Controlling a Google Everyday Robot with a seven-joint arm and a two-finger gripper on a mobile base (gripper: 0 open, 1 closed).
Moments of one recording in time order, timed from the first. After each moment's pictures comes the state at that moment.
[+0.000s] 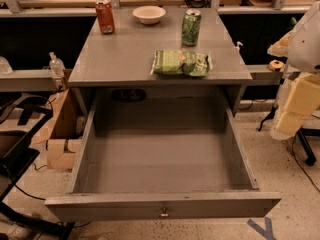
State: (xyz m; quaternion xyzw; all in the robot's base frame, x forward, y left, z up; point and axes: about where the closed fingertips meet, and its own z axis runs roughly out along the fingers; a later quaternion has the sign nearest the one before) arm 0.438 -0.217 0.976 -0.60 0.78 -0.03 0.16
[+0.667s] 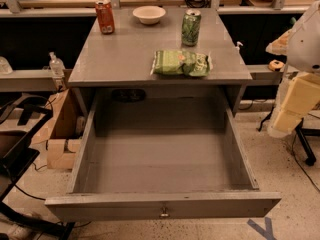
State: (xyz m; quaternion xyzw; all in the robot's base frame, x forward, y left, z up) arm 0.444 -0.215 0.976 -0.60 0.78 -0.04 0.17
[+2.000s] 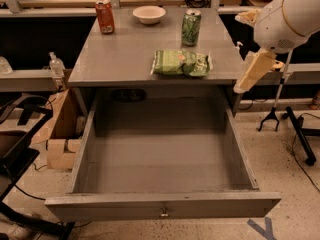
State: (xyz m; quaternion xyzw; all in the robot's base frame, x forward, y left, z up) arm 0.591 -0.198 0.964 -0.65 0.68 -0.06 0.33
